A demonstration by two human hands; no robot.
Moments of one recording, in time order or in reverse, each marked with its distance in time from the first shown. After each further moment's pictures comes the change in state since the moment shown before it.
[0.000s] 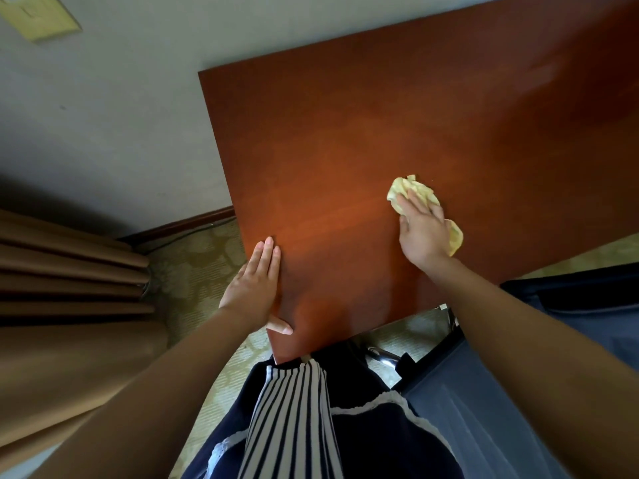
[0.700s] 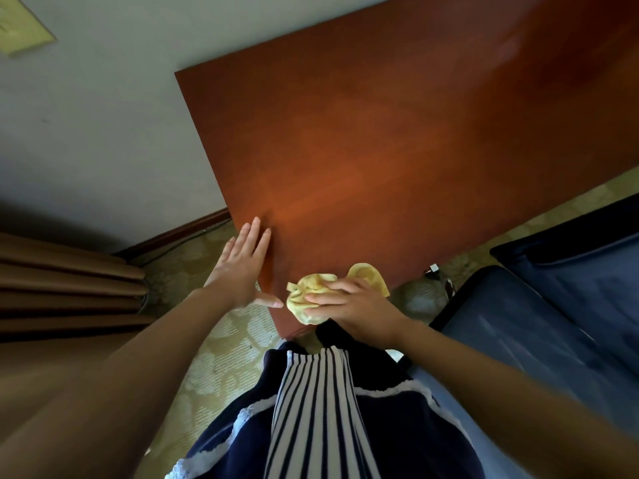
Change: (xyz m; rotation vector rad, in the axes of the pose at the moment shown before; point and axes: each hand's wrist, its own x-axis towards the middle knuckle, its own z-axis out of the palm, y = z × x) left_hand -0.010 -0.024 0.011 -0.119 0.095 0.085; right_hand -0.155 -0.035 0.054 -0.033 -0.354 -0.832
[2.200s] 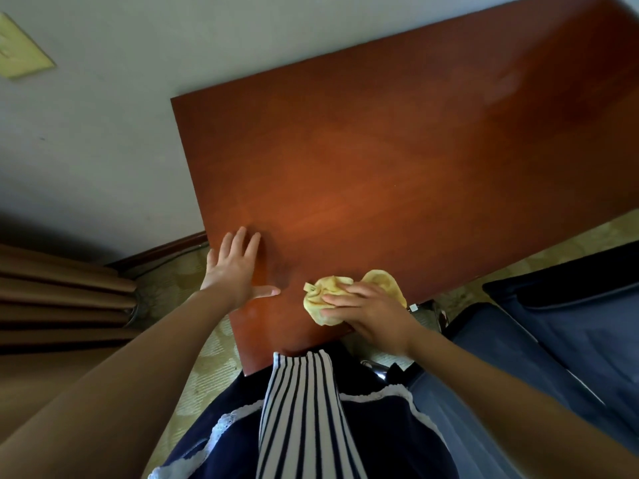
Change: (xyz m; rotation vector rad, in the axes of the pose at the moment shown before) left_hand 0.044 0.033 -0.026 -0.067 0.086 -0.232; right_hand -0.026 0.072 -0.036 0.114 0.131 0.016
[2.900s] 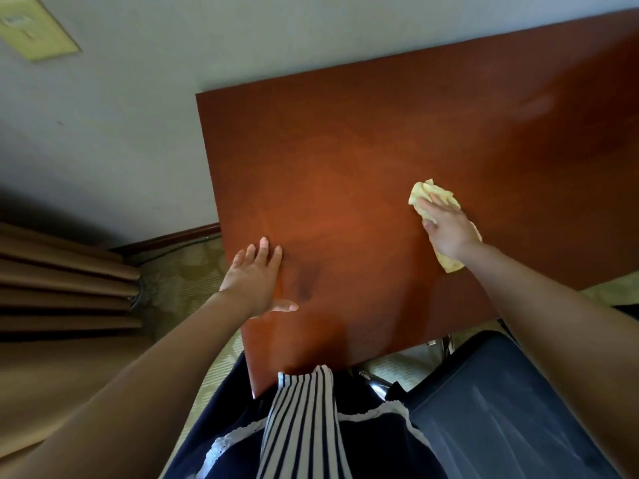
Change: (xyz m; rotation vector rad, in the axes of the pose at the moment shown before) left_hand 0.021 0.005 -0.018 0.192 -0.209 0.065; right_hand 0.086 0.125 -0.119 -0.142 0.065 0.747
